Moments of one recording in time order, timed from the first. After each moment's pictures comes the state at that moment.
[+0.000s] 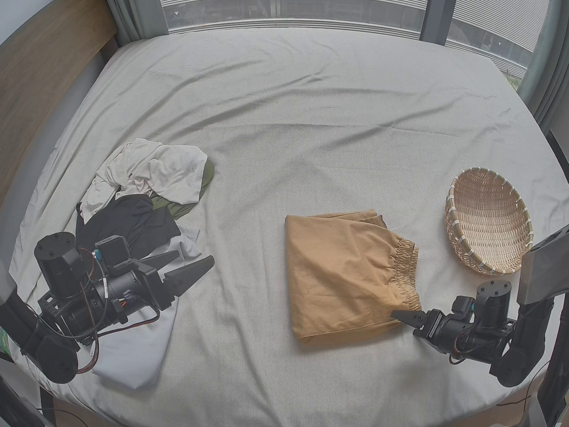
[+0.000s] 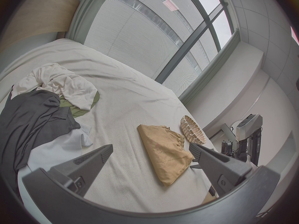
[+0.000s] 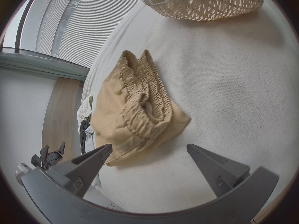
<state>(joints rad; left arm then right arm) -0.28 1.77 -0.27 -1.37 -0.41 -0.33 0.32 2.17 -0.09 -1.55 0.21 0.84</state>
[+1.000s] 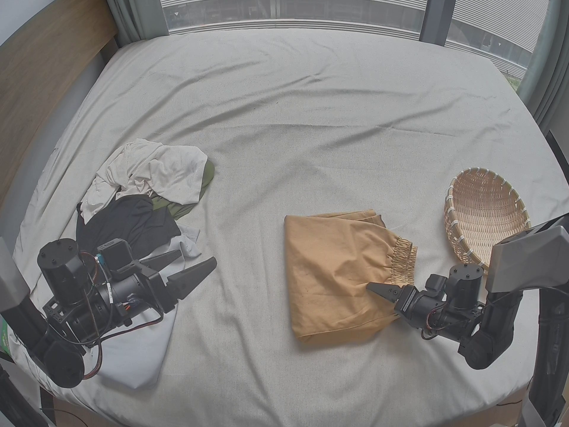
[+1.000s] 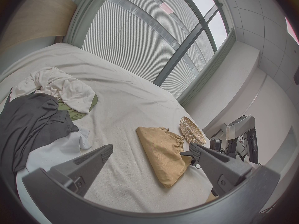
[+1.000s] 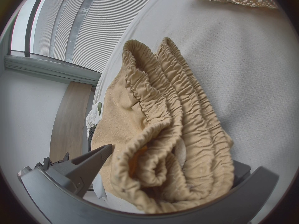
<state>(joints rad) -0.28 1.84 -0.23 -1.52 -0.41 -0.33 0.33 2.32 -0.39 -1.55 0.27 0.86</state>
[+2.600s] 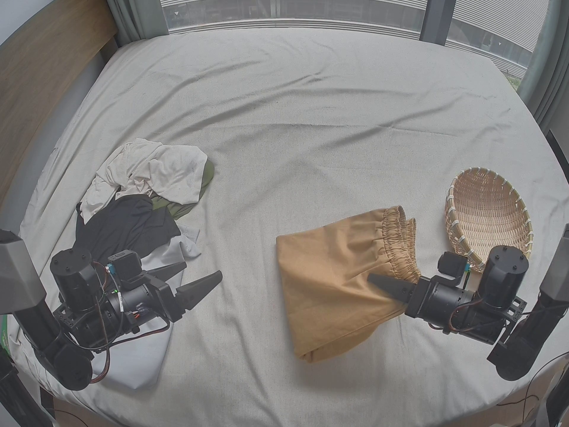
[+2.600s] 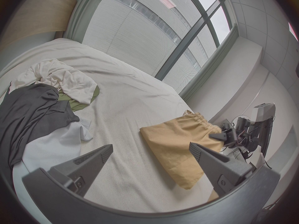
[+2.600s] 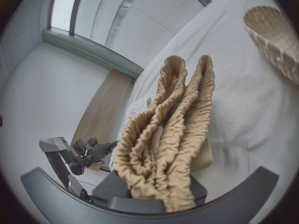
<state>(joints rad) -0.29 1.92 -0.22 -1.55 -0.40 -0.30 0.52 1.91 -0.26 -1.54 0.32 0.67</state>
